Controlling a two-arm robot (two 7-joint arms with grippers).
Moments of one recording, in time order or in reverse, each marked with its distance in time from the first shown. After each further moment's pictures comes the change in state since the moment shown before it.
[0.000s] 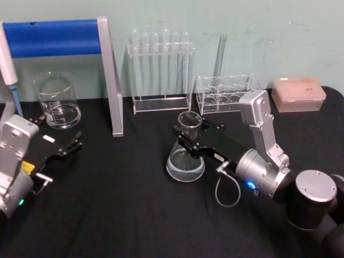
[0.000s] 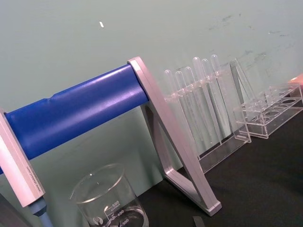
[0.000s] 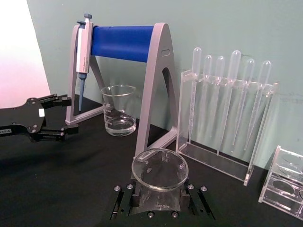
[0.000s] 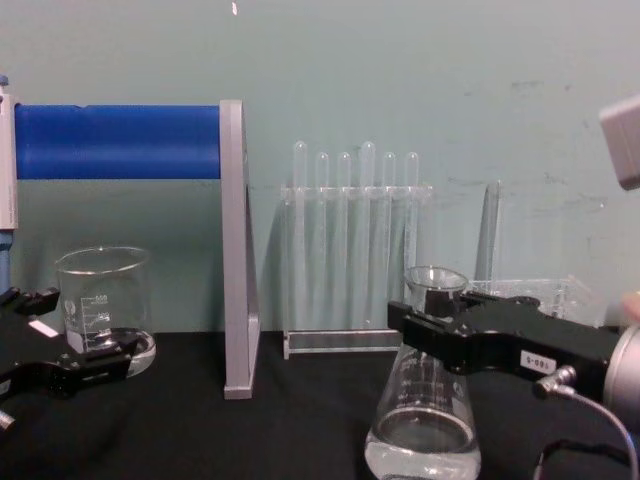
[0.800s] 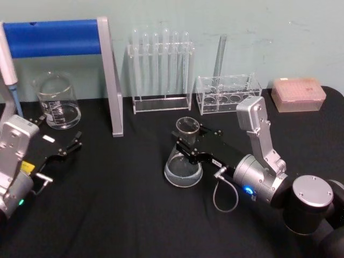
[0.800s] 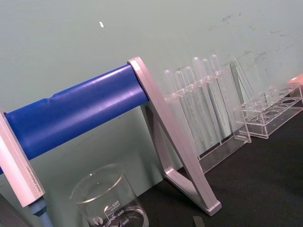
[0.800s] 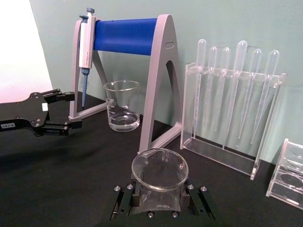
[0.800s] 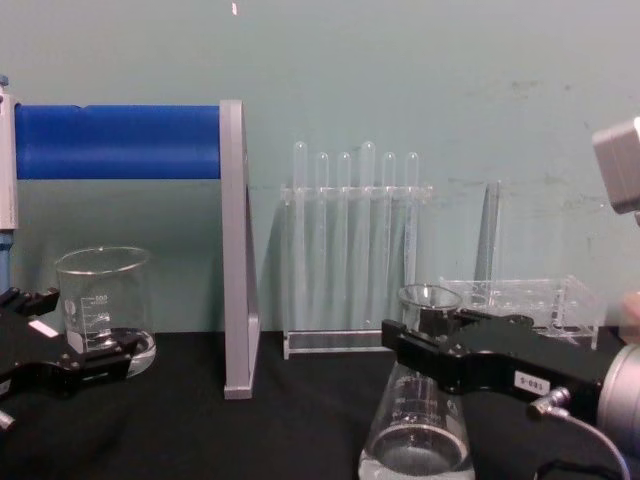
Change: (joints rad) left arm 0.000 0.000 0.000 0.000 0.000 0.000 0.000; right arm -0.006 -0.010 -0.006 0.026 -0.001 -0.018 0.009
